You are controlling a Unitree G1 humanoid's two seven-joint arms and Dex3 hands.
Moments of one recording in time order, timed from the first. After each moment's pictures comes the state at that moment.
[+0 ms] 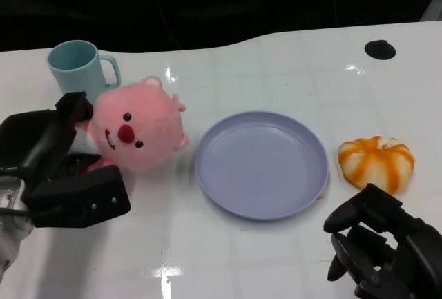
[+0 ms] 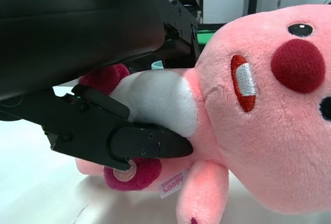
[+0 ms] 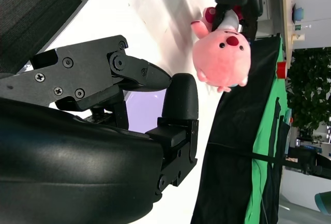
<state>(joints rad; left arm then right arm) -0.52 0.47 -0.34 0.72 0.65 -0.19 0.33 0.39 -0.12 0.09 -0.60 0.12 0.25 0.19</state>
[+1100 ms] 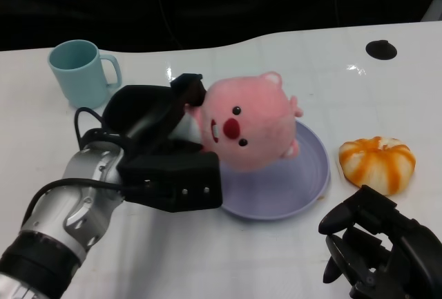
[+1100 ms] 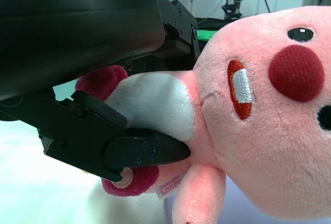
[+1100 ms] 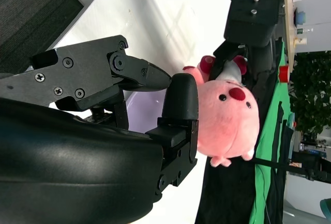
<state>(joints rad) -0.60 0.26 -0.44 0.46 0.70 -0.08 0.07 0.40 -0.12 0.11 -0.62 0.11 0.27 0.18</state>
